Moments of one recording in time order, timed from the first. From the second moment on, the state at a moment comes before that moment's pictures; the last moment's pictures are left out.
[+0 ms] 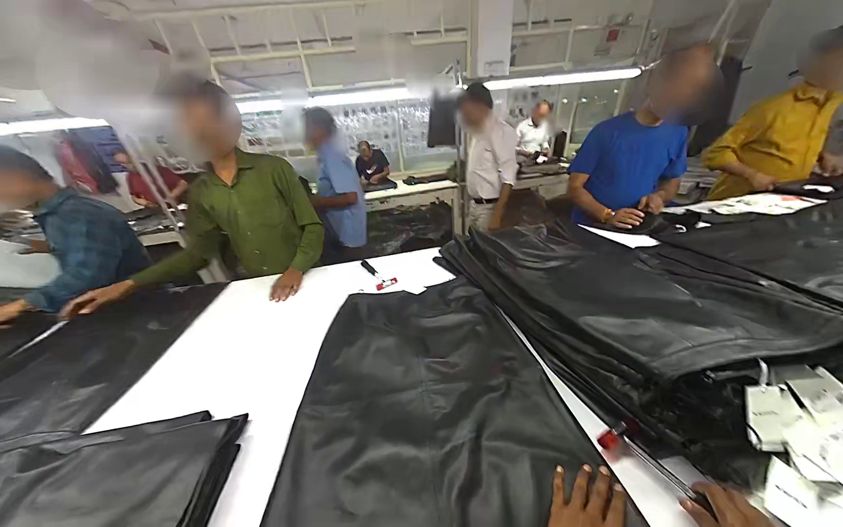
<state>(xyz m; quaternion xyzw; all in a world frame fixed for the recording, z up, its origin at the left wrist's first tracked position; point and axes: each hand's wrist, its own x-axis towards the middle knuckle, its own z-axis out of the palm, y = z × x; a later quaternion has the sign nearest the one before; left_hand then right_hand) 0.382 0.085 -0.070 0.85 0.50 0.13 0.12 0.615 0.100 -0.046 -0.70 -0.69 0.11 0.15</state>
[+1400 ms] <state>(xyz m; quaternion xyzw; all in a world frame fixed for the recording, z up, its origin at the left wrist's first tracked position) 0.366 0.092 -0.041 0.85 0.48 -0.02 0.19 0.579 -0.096 -0.023 -0.70 -0.65 0.16 0.25</state>
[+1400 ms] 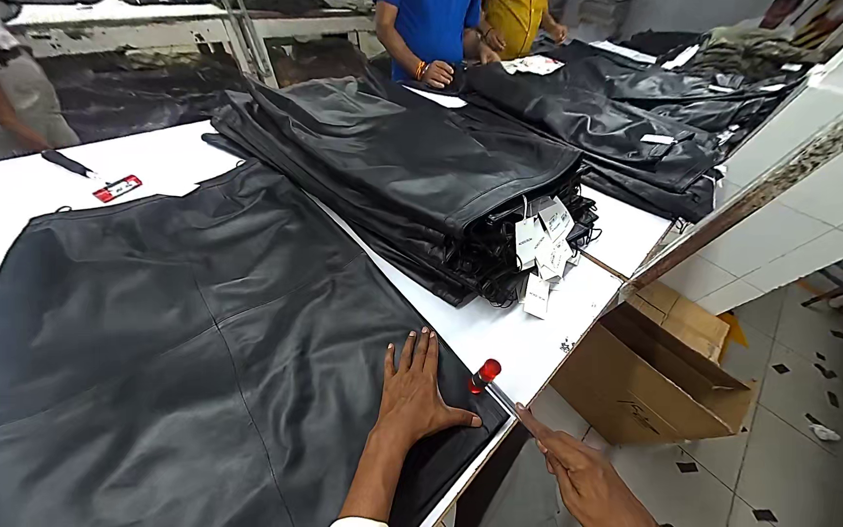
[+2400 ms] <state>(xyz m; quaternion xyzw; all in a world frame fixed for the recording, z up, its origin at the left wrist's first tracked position) 0.362 0.097 -0.042 0.86 0.46 -0.01 0.22 0.576 -0.155 -0.001 -0.72 -0.63 0.17 0.24</state>
